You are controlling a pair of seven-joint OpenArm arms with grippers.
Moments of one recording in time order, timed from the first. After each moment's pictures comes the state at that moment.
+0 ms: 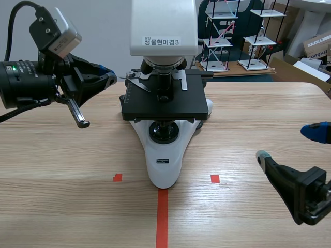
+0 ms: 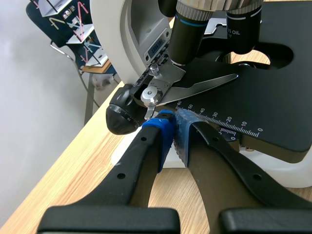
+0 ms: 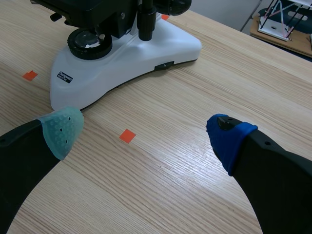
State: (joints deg) left arm -13.7 -43.1 29.2 89.4 -17.0 -28.1 -7.0; right arm -45.8 31.4 13.3 114.9 16.8 23.8 4.9
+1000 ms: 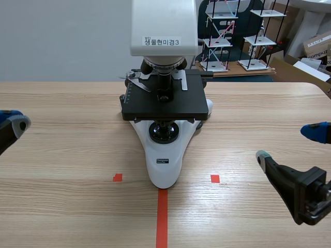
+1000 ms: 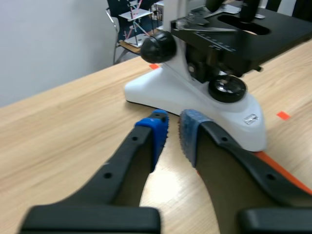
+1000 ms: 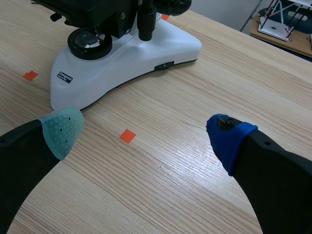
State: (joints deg) left arm 39.3 -37.0 -13.7 103.5 -22.1 -33.1 -22.1; right arm -45.8 31.4 13.3 114.9 16.8 23.8 4.9
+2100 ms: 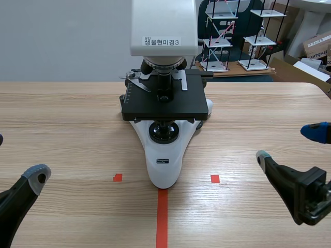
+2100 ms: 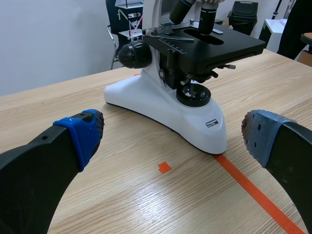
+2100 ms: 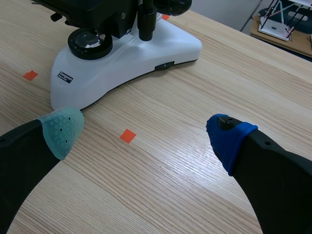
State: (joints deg) left arm 51.3 -24.6 -14.2 106.6 -10.8 -31.9 -36.7; right arm -45.8 31.4 13.3 114.9 16.8 23.8 5.0
